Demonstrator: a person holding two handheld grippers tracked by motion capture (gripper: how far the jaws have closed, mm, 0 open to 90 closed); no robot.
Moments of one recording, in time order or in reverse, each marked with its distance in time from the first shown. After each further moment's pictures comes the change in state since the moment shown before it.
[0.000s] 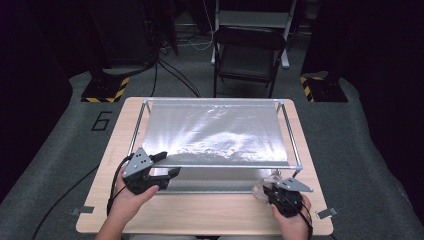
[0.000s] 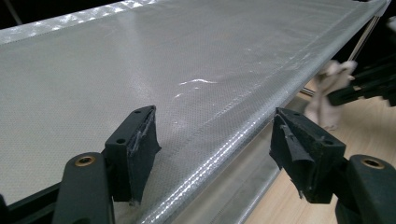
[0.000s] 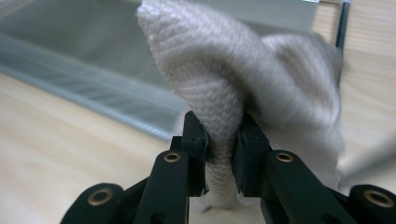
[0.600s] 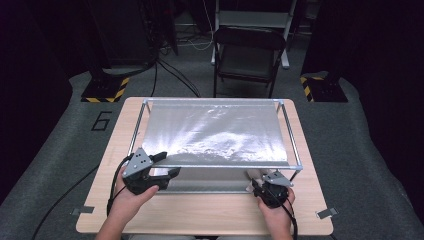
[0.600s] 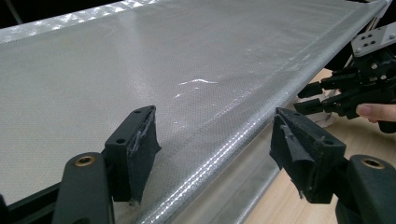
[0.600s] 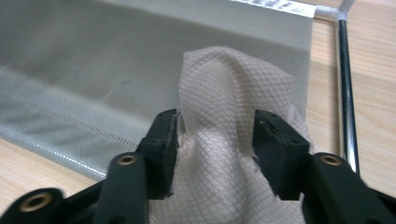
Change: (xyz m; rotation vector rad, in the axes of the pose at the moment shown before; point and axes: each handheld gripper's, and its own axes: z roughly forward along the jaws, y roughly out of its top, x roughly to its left) left arm 0.000 0.000 -0.001 0.000 -0.002 -0.007; right arm 0.013 0.003 0.049 -0.045 -0.128 -0.043
